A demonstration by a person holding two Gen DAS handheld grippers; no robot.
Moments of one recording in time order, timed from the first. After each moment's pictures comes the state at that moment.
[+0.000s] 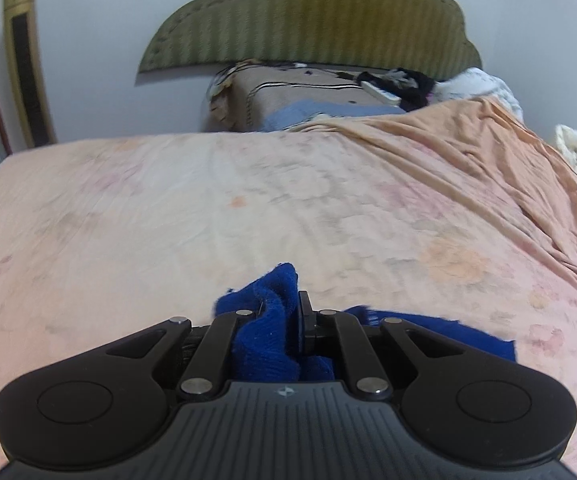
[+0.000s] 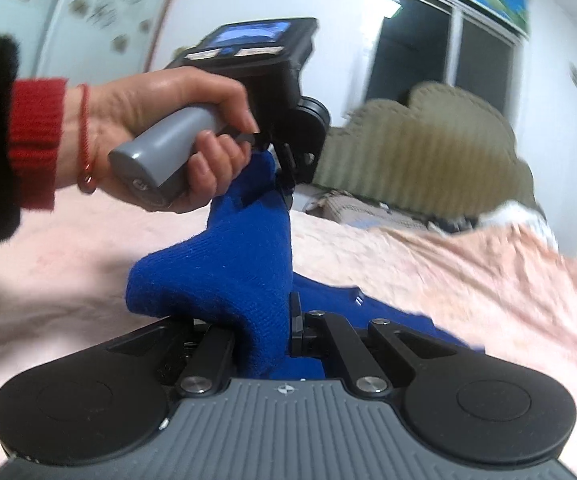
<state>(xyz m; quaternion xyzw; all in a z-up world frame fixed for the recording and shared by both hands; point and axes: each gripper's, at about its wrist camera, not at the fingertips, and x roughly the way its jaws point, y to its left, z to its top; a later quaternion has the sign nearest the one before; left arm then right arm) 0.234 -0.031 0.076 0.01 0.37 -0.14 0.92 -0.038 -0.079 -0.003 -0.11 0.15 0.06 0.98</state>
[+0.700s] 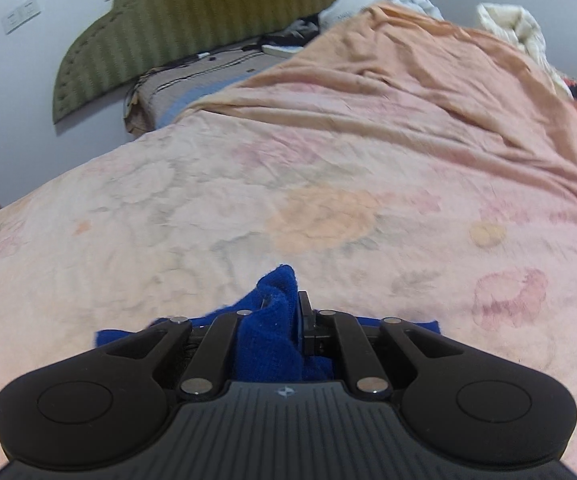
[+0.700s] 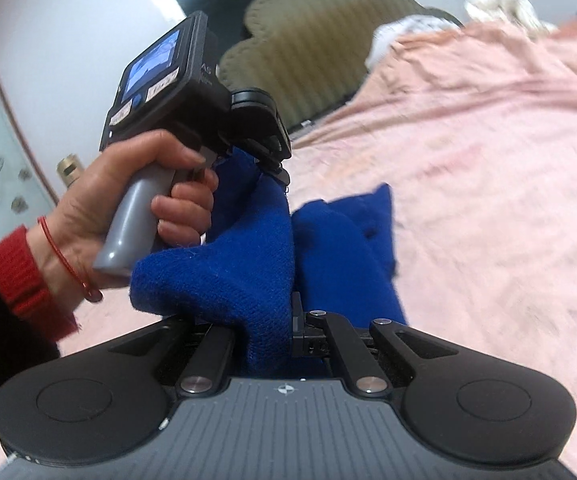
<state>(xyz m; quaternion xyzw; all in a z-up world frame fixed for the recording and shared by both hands) 0.218 -0.226 0.011 0.16 0.37 -0.18 0.90 -0.021 -0.273 -0.060 0.27 0.20 0.01 0.94</state>
